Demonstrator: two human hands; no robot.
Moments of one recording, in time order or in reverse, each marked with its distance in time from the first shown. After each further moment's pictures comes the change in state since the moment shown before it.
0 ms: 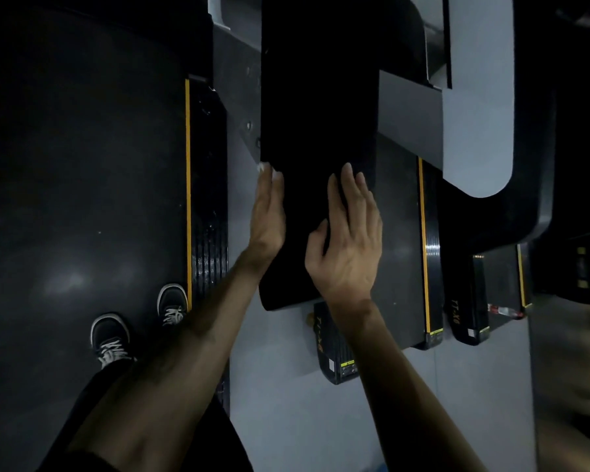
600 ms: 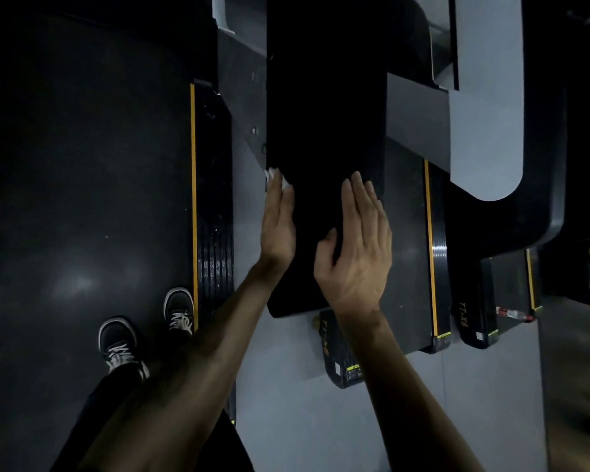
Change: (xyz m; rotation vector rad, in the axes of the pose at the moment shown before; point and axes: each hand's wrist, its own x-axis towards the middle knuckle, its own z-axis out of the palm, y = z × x) left_hand -0.005 -0.007 0.012 -0.057 0.024 0.056; right_hand 0.000 0.000 0.001 0.041 0.031 0.032
